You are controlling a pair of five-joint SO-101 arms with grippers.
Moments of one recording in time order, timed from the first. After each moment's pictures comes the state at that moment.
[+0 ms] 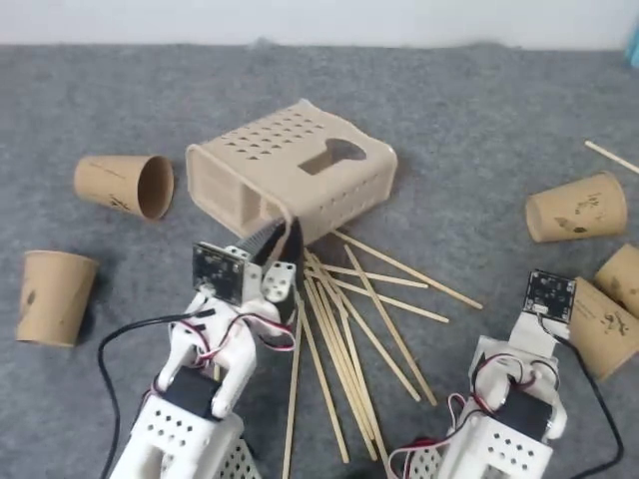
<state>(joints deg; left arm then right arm) 18.2 -85.7 94.2 18.6 11.5 22.5 -102.9 94.9 76.3 7.6</state>
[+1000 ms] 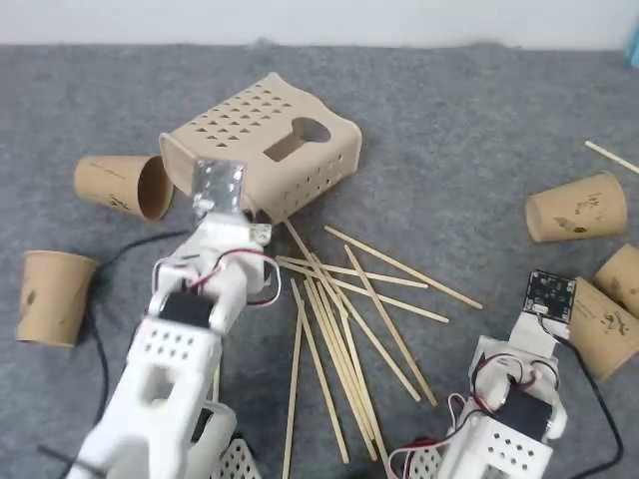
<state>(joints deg) 6.9 -46.5 67.3 33.1 9.4 22.5 -102.9 94.9 76.3 7.6</state>
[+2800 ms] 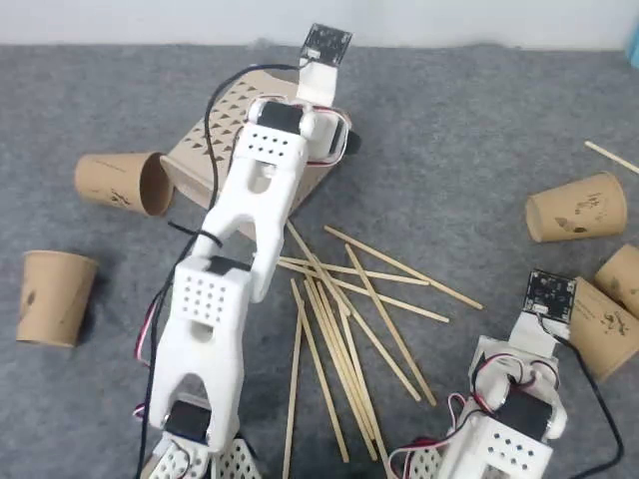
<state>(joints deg) 11.2 50.2 -47.0 69.2 2.2 22.5 -102.9 94.9 76.3 7.6</state>
